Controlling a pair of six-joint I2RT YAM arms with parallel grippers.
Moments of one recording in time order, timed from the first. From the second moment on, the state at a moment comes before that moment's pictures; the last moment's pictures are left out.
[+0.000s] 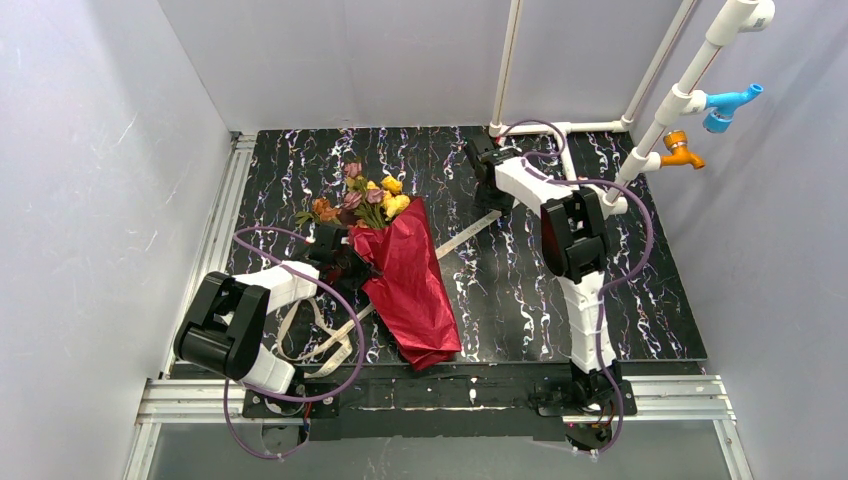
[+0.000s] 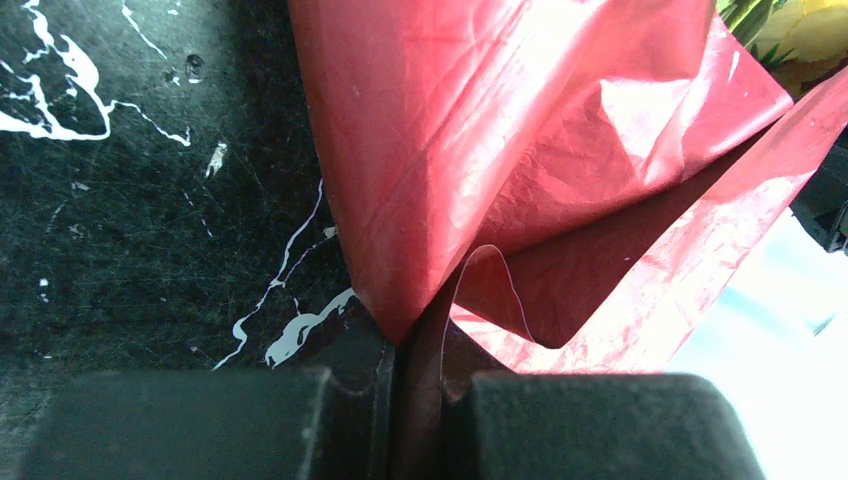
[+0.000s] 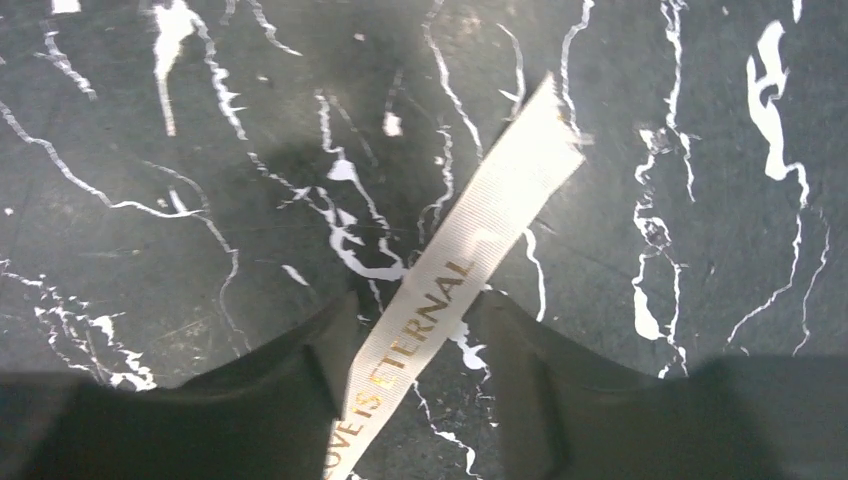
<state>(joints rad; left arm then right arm) -0.34 1.48 0.60 -0.05 0.15 -1.12 0.45 2.28 1.88 -0.84 0.41 0.68</state>
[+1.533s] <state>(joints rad) -0.35 1.68 0.88 -0.23 0.20 -0.80 0.62 1.53 1.89 -0.65 0.28 0.59</state>
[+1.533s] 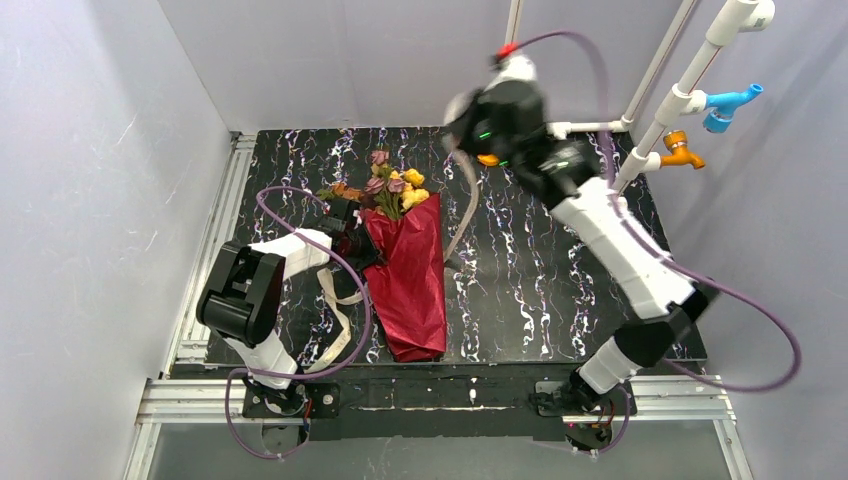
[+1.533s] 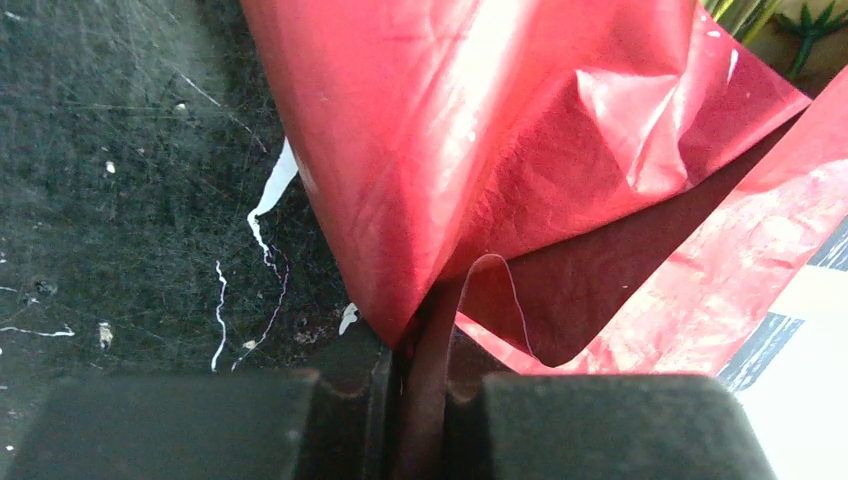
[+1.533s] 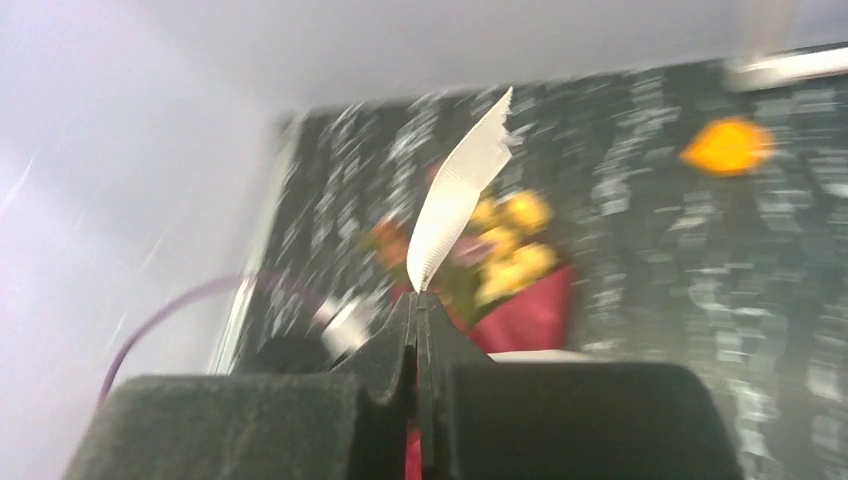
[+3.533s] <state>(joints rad) 0.38 0.77 0.74 -1.11 -0.23 -0.90 1.10 2.28 2.10 -0.49 -0.03 0.60</state>
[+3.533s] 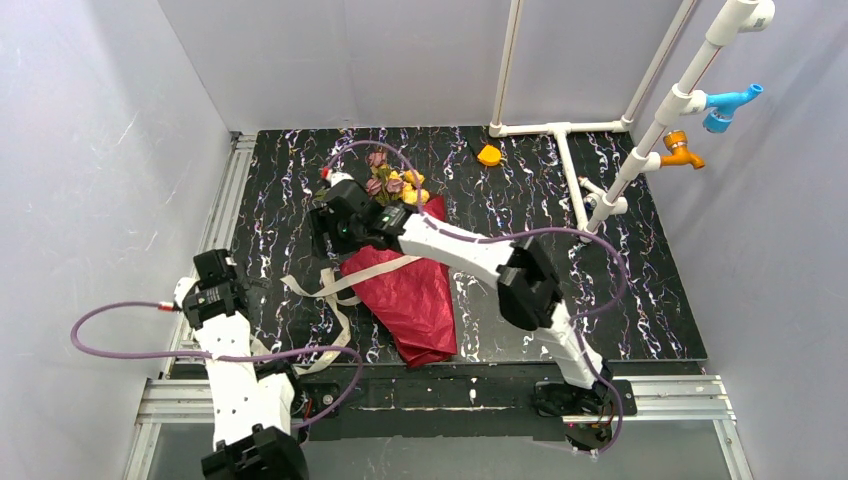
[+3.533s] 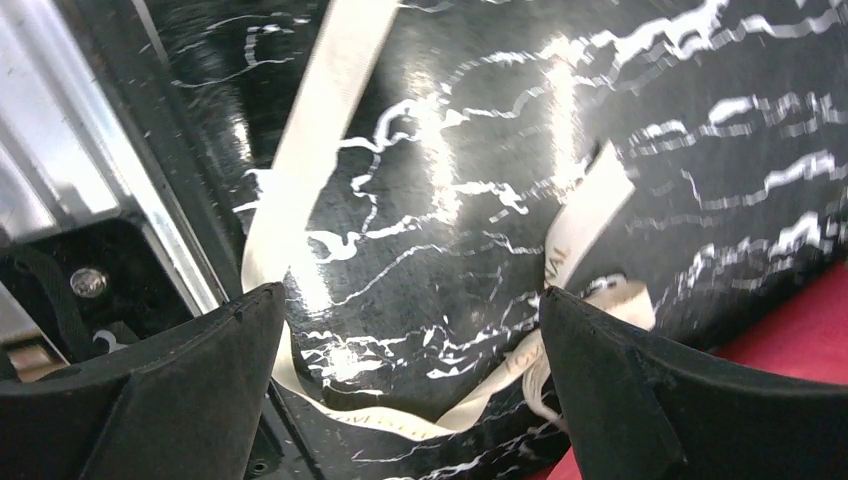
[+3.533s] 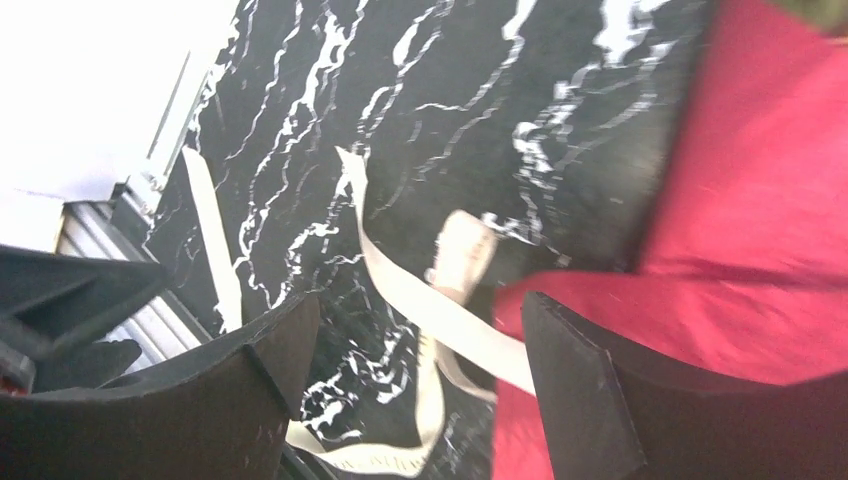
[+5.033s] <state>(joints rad) 0.75 1.08 0.50 -0.82 -0.17 -0.91 0.99 2.16 1.72 -0.56 -0.08 0.57</state>
